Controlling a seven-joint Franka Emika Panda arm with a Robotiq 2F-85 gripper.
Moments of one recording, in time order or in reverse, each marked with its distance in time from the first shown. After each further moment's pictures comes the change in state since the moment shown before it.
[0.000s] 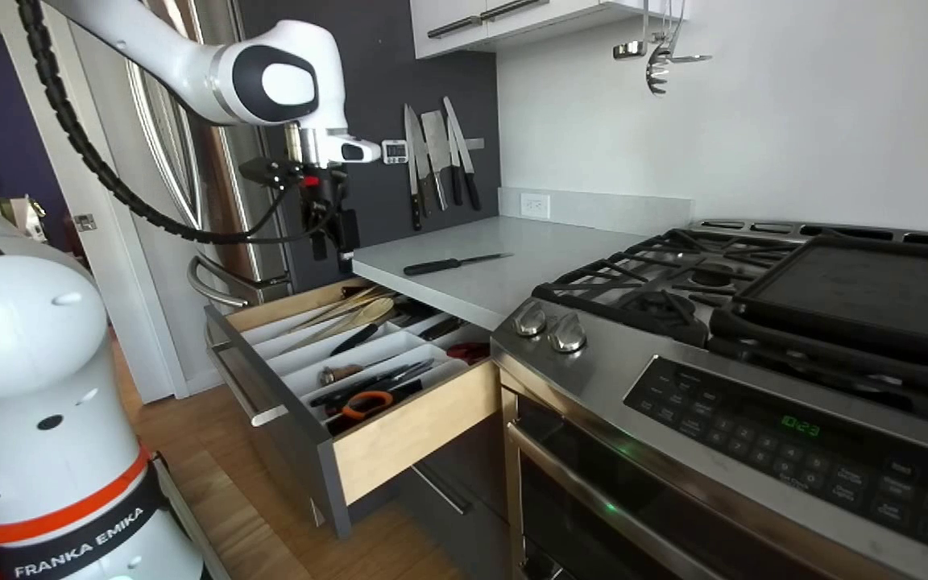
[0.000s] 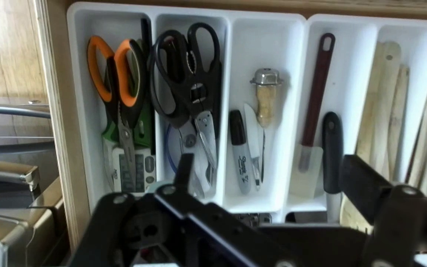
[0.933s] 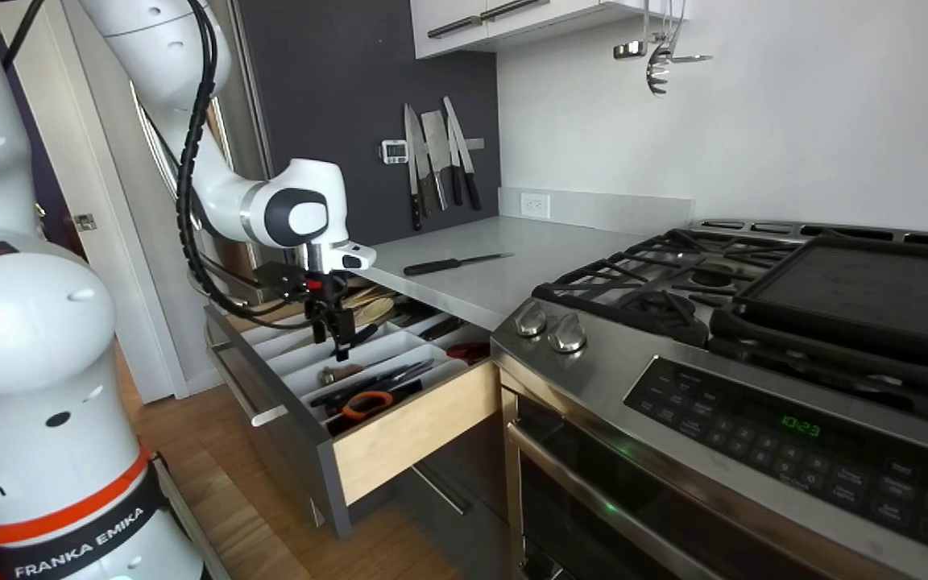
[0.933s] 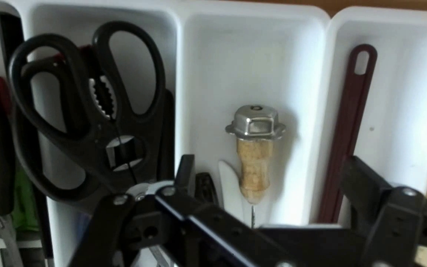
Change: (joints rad) arm 0.064 0.476 0.096 -0.051 -0.024 0.490 0.123
